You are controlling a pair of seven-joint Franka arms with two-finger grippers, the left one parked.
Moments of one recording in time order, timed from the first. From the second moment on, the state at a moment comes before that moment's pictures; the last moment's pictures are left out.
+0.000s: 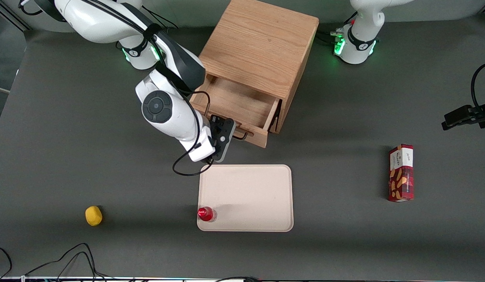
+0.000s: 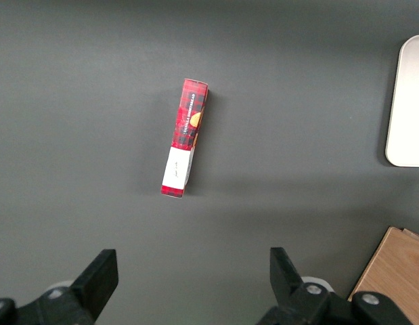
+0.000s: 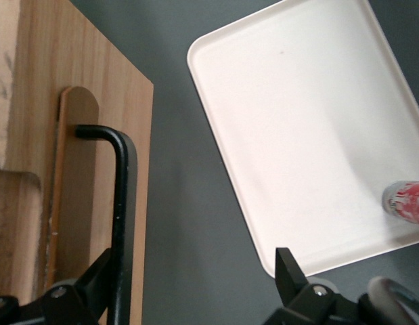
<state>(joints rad) 0.20 0.54 0.46 -1.47 0.01 2.05 -0.57</state>
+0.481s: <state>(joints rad) 0.19 0.58 0.41 -1.44 0.01 2.09 -0.59</state>
